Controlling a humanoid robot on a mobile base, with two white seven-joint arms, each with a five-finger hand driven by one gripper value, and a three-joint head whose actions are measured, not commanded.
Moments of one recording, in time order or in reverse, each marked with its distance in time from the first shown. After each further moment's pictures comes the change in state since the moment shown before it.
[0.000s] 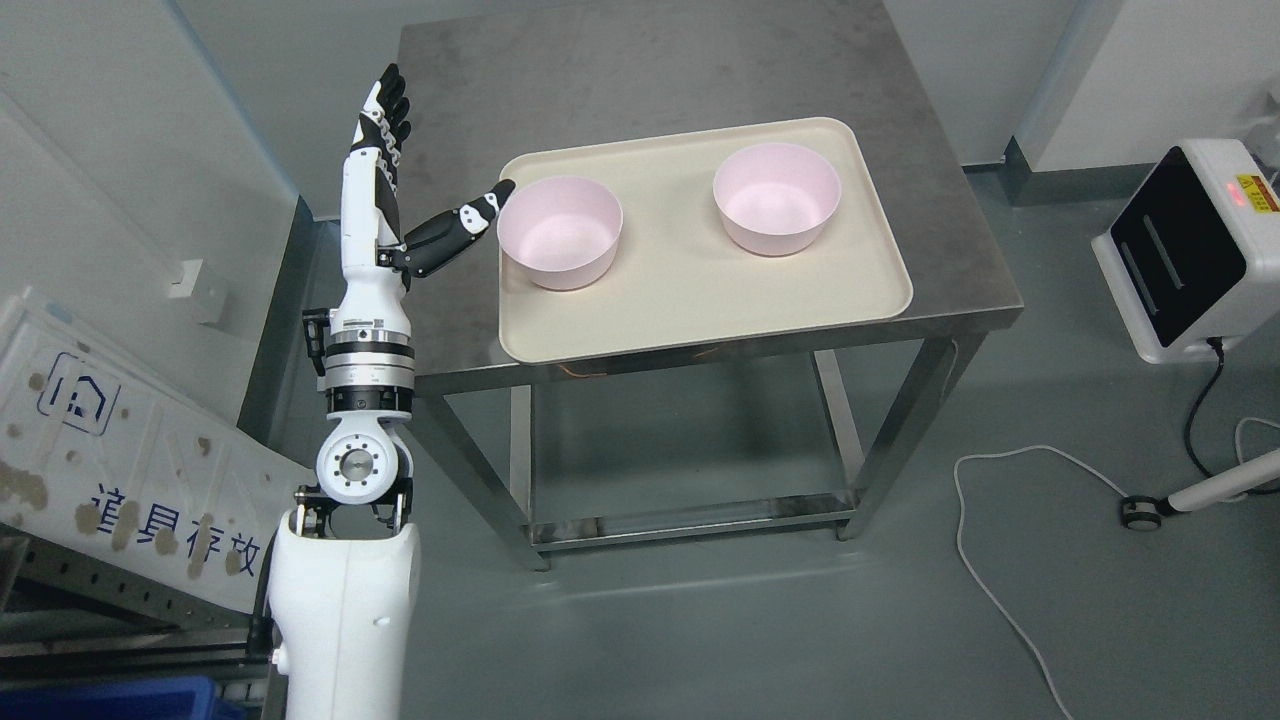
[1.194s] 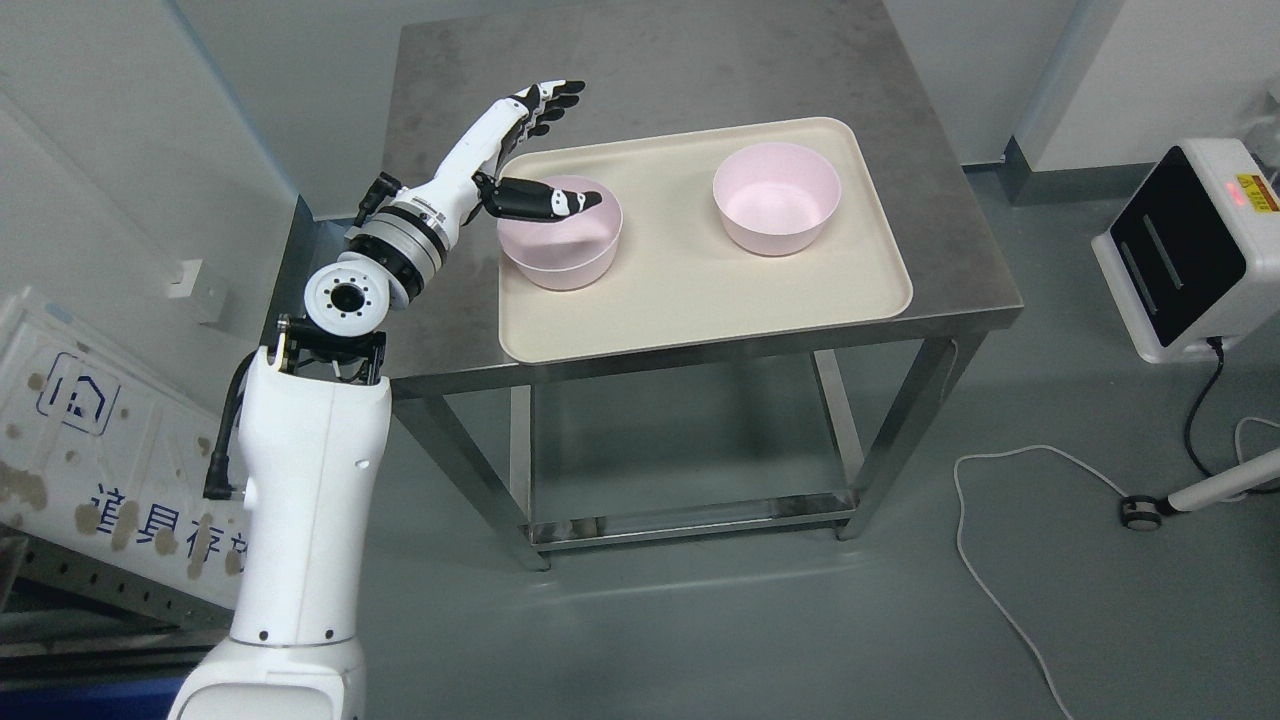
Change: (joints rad) left arm -0.352 0.111 -0.107 0.289 -0.214 0.217 -0.594; right arm 0.000 0.000 0.000 0.000 0.000 0.000 0.000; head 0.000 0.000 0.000
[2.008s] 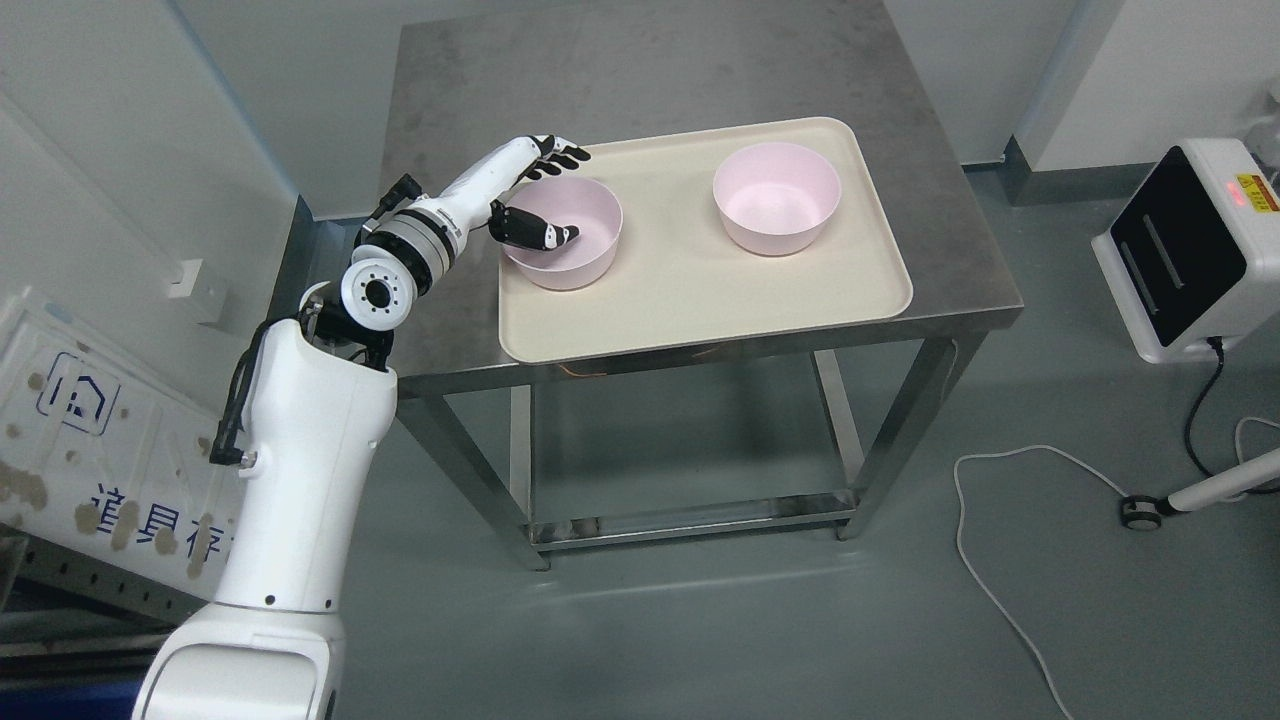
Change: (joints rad) left arm -0.068 0.039 -0.082 0.169 -0.272 -0.127 -0.007; right arm 0.000 0.000 0.000 0.000 0.000 0.000 0.000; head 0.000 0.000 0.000
